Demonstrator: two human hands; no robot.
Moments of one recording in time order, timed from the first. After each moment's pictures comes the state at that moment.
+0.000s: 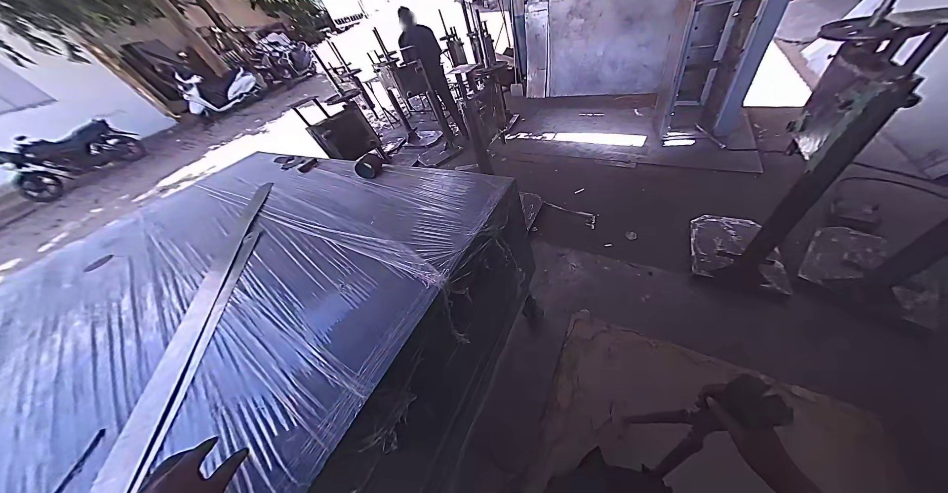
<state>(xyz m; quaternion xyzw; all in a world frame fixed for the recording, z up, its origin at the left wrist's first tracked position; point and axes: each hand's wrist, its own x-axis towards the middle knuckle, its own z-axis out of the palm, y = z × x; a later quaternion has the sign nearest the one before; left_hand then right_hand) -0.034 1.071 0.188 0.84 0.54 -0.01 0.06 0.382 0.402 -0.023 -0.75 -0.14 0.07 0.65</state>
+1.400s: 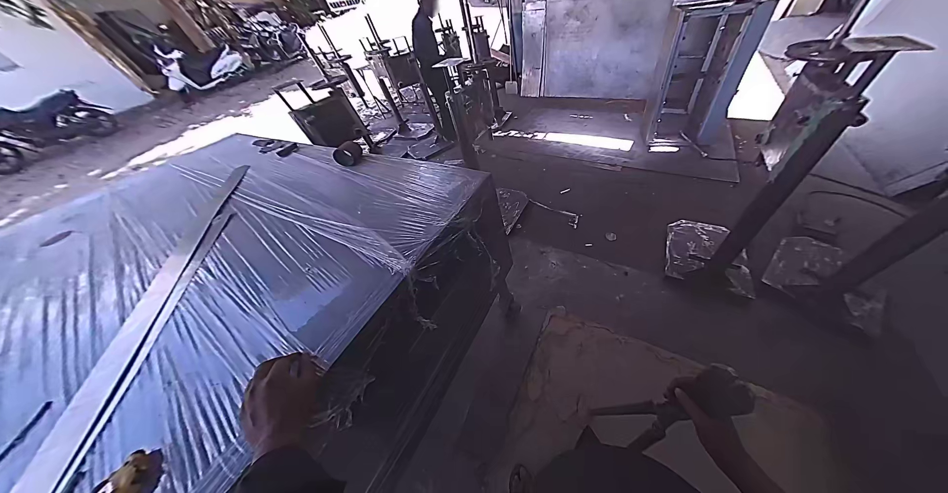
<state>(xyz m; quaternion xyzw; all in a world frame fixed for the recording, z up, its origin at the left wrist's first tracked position) 0.102 0.984 0.112 0.83 0.51 0.24 0.04 0.394 0.356 -0.029 -0.71 -0.13 0.05 0.69</state>
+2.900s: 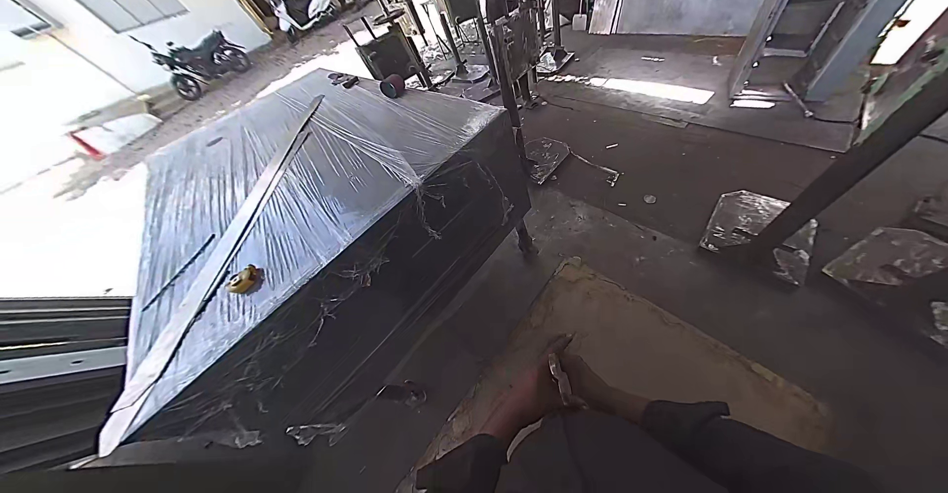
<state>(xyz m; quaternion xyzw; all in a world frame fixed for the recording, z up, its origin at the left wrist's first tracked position) 0.208 0.490 0.042 0.83 0.13 -0.01 0.54 0.330 0.369 -0.012 -0.64 -0.52 0.35 0.43</state>
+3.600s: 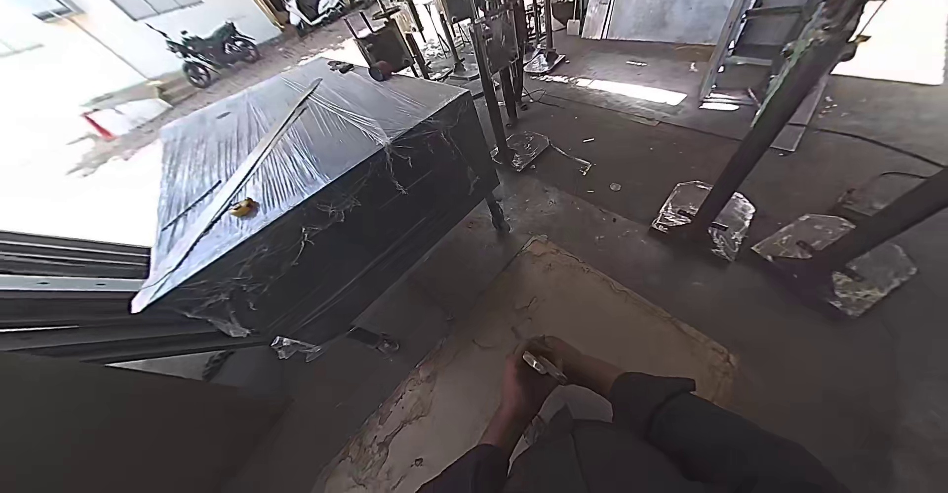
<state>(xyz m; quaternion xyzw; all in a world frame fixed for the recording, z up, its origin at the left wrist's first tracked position) 0.175 0.178 0.028 0.81 0.30 0.27 0.43 0.325 0.129 -0.031 -0.58 -0.64 0.38 0.33</state>
